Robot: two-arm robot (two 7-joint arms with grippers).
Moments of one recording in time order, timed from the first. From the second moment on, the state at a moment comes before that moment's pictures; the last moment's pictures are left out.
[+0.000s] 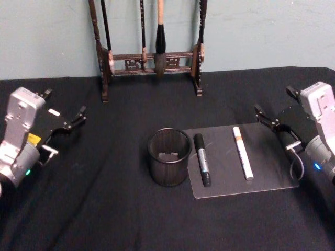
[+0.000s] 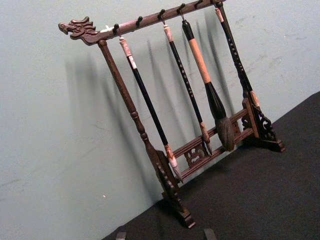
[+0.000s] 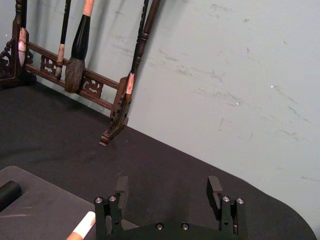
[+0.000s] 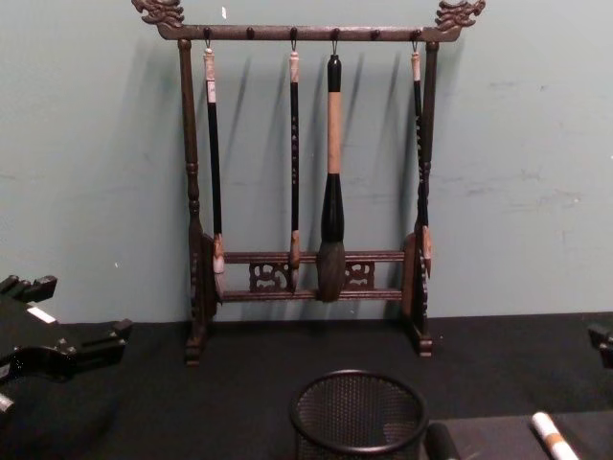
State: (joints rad) left arm -0.20 0.60 0.45 -1.41 -0.25 -0.12 0.03; right arm 0.20 0.60 -0.45 -1.41 0.25 -0.12 -0.03
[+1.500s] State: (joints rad) left arm -0.20 0.60 0.45 -1.41 -0.25 -0.12 0.03; right arm 0.20 0.60 -0.45 -1.41 0.25 -0.12 -0.03
